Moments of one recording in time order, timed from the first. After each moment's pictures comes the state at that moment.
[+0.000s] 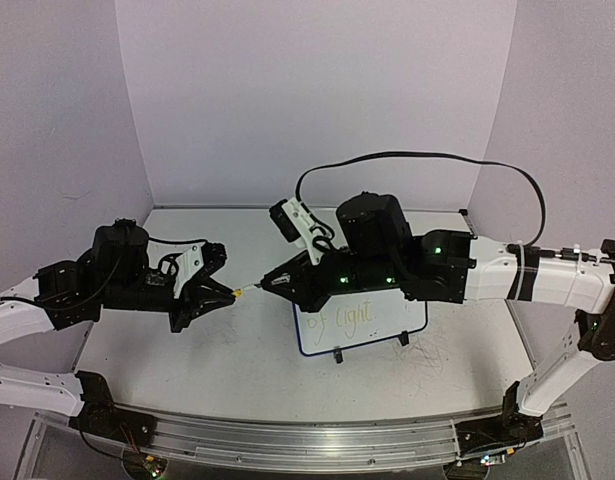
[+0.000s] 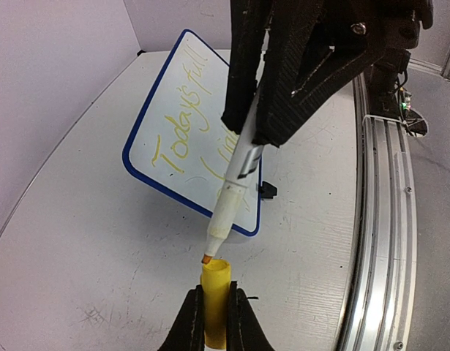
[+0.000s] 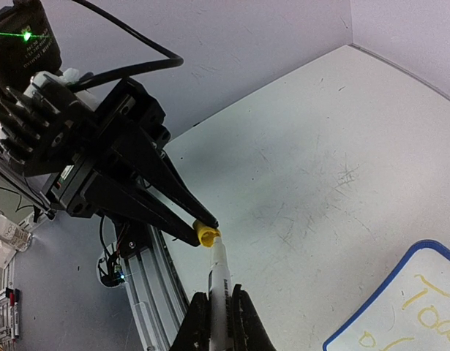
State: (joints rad) left arm -0.95 0.87 0.79 -0.37 0.21 0.29; right arm 1.17 1.56 1.35 -0.21 -0.13 0.30
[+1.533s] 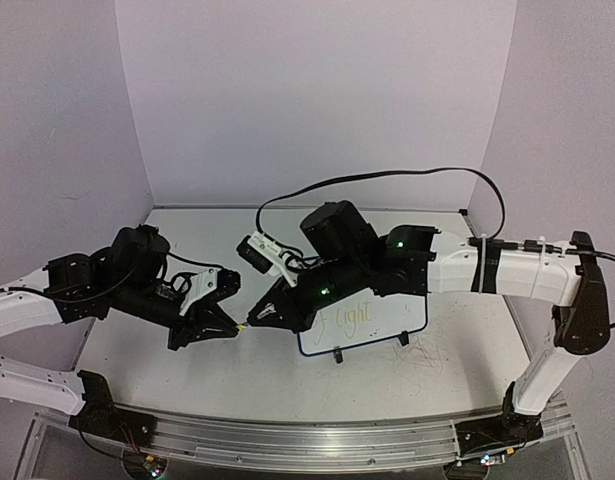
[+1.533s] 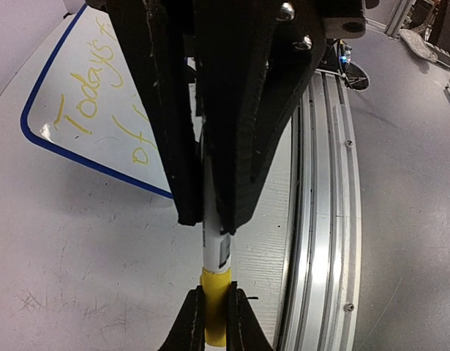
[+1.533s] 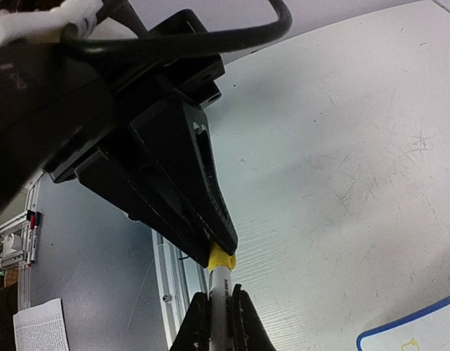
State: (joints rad) left arm -0.98 0.95 0.85 -0.54 0.36 0.29; right arm 1.16 1.73 1.48 -0.39 -0.41 0.17
